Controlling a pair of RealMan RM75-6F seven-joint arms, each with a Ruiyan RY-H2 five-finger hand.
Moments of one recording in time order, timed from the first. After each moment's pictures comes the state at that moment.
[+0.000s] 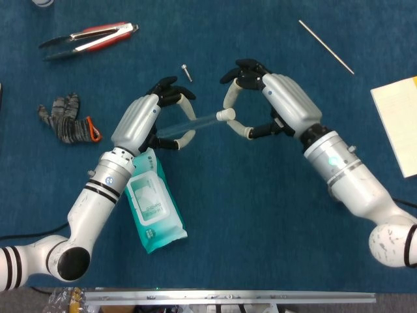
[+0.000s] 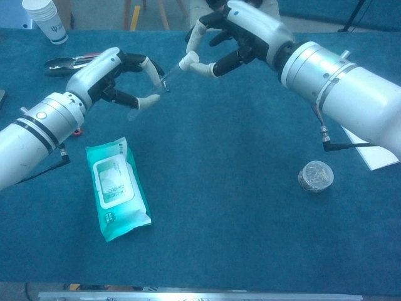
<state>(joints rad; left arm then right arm) -0.60 -1.54 -0.24 -1.74 1.13 1.03 -0.14 0.82 -1.44 0.32 -1.93 -0.89 0.99 -0.03</state>
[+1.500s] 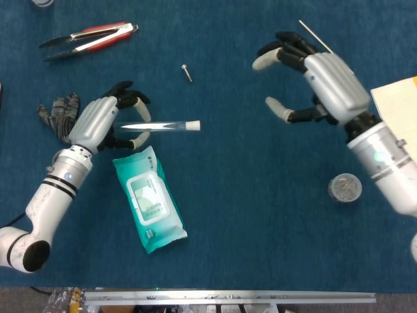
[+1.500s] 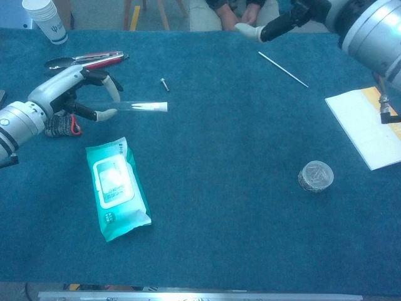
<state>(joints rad) -0.56 -1.45 -0.15 -1.49 1.28 0.95 -0.34 0.73 -1.21 0.32 -2.03 -1.04 1.04 -0.04</state>
